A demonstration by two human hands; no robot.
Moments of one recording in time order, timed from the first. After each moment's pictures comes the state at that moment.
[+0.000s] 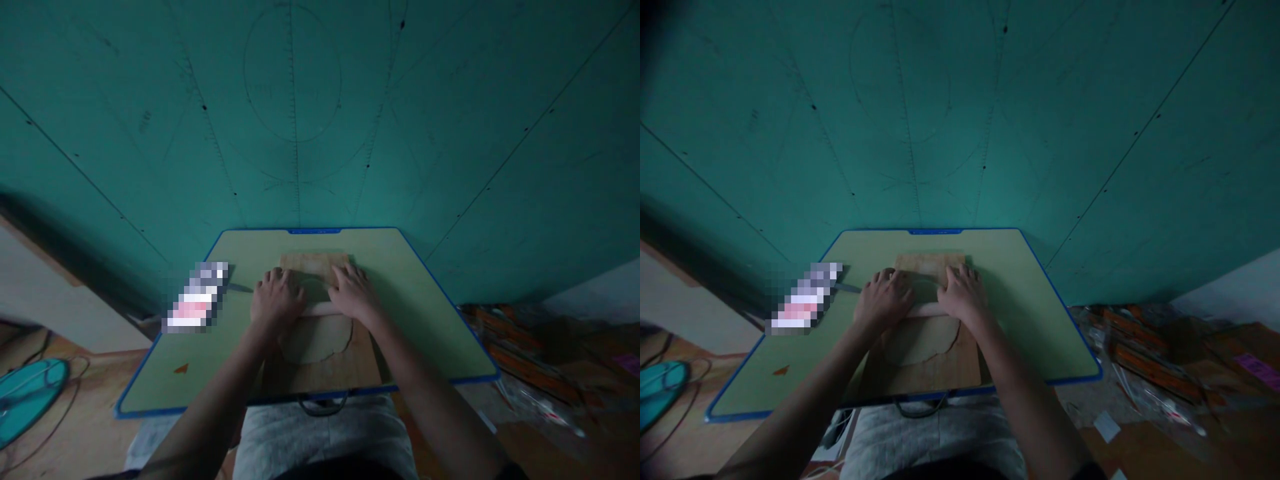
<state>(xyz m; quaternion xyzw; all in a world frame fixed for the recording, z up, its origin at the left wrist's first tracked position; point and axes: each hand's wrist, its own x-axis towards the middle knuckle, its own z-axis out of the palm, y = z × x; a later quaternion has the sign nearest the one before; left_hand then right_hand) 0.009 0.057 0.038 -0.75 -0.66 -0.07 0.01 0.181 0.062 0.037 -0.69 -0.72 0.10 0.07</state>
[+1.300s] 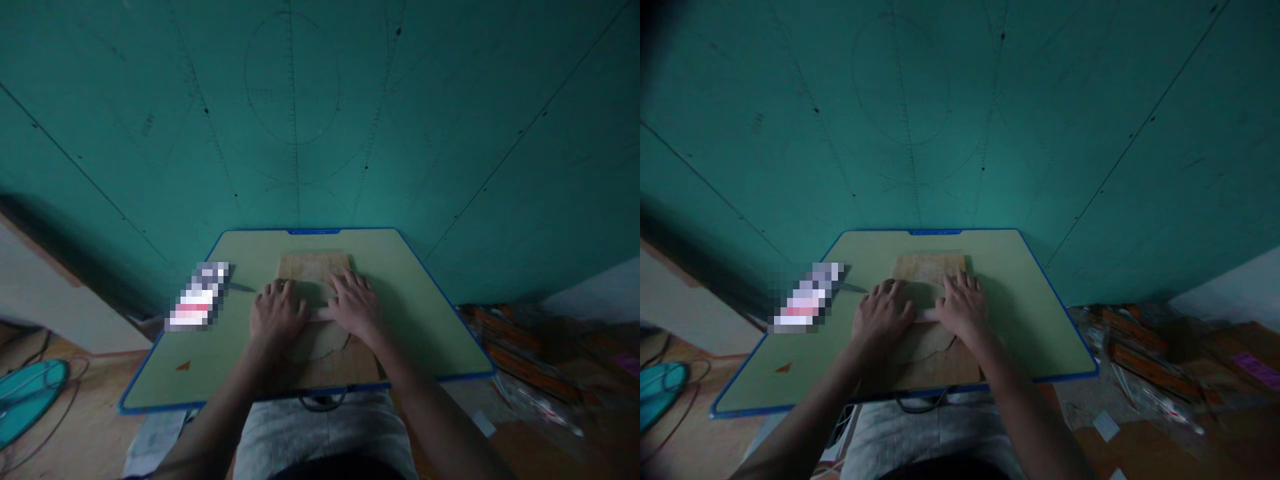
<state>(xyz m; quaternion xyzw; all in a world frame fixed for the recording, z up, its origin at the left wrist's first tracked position) 0.010 0.028 0.030 -0.76 -0.64 -0.10 0.04 0.177 0.031 0.037 -0.67 -0.74 0.03 0.08</state>
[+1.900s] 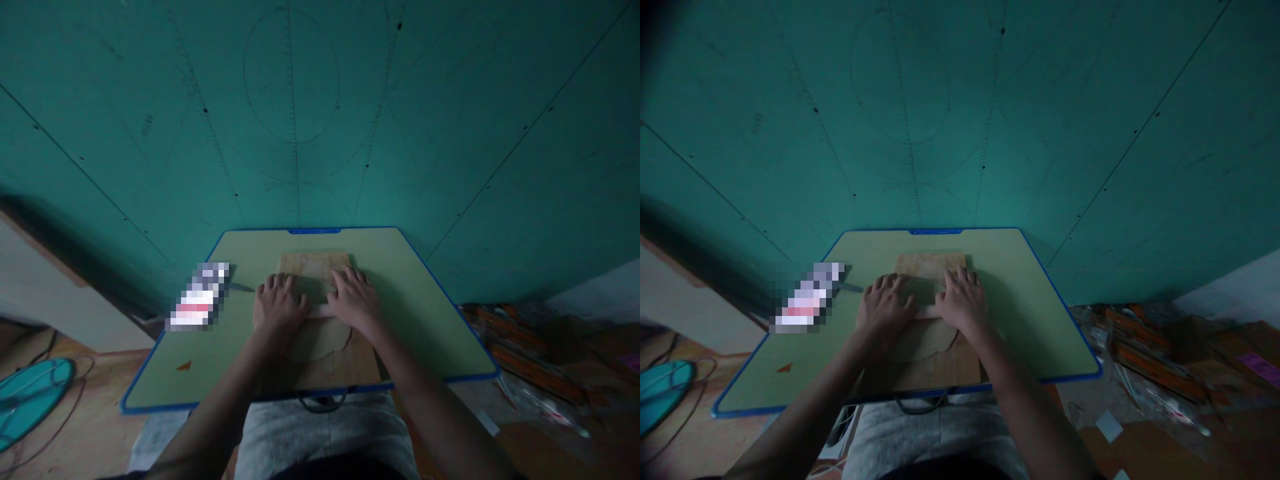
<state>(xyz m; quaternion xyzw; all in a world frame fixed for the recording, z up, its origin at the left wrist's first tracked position) 0.013 0.044 0.028 -0.75 -0.65 -0.10 0.05 0.178 0.045 0.036 -0.67 -0.73 0.04 0.10</state>
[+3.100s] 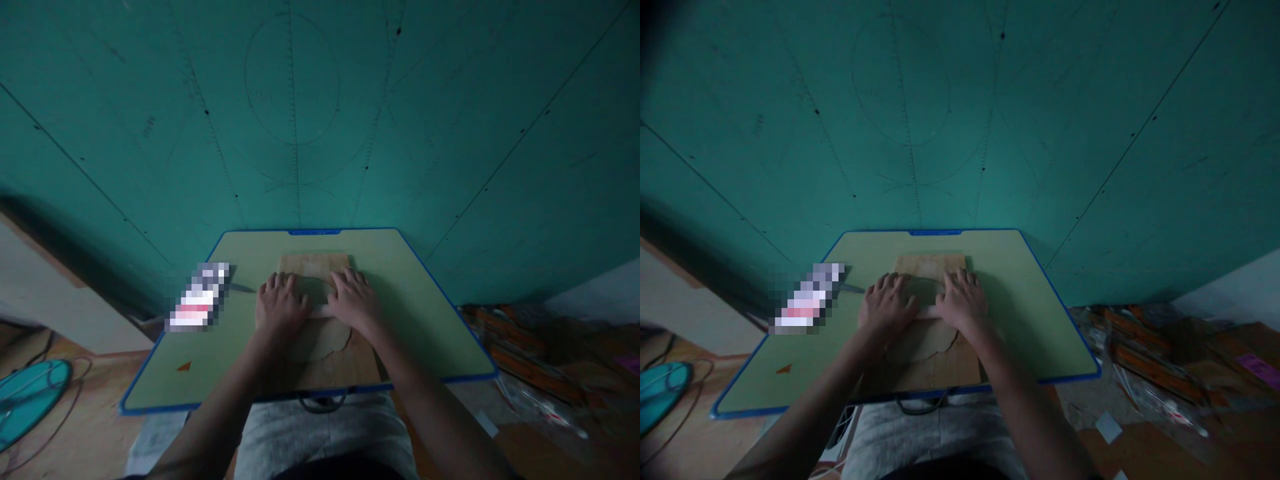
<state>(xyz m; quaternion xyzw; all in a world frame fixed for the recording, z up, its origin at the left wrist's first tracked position) 0.015 0.043 0.030 -0.76 -0.64 -0.11 0.06 0.177 0.043 0.039 -0.67 -0.74 0.04 0.09</state>
